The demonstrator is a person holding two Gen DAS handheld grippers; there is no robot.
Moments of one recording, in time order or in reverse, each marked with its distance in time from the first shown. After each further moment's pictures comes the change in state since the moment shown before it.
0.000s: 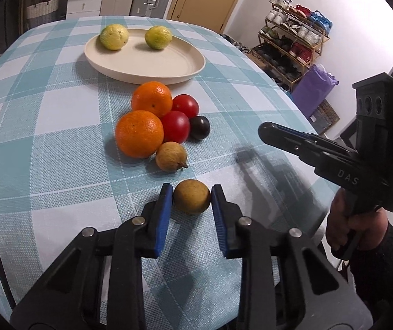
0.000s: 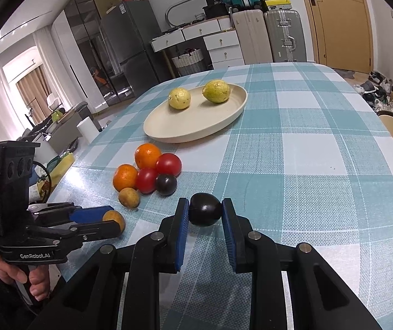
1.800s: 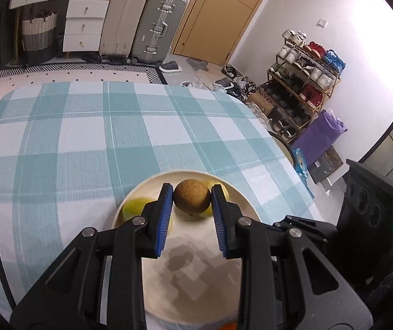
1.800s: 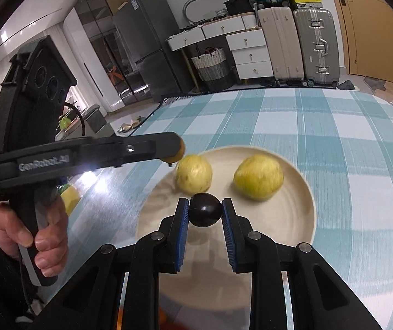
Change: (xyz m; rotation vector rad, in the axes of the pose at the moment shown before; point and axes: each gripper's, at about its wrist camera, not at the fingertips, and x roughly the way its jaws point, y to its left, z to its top) left arm 0.068 0.104 0.287 -0.051 -0.104 -0.035; right arm 0.136 0.010 0.169 -0.037 0.022 0.110
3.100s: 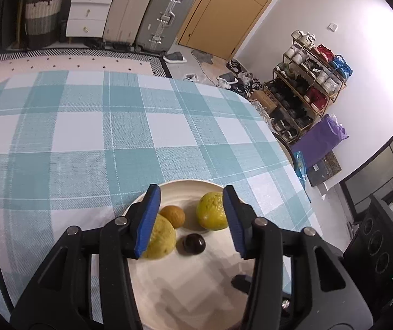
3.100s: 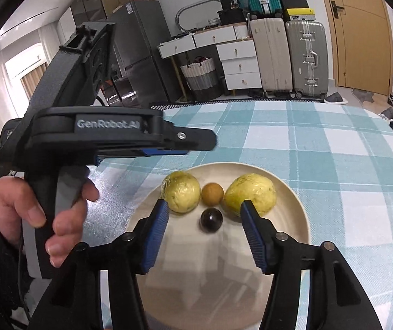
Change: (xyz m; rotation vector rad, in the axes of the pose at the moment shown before) left arm 0.018 0.011 0.010 -0.062 0.031 0.007; right arm 0.005 0.007 0.003 -0.028 -0.055 -0.090
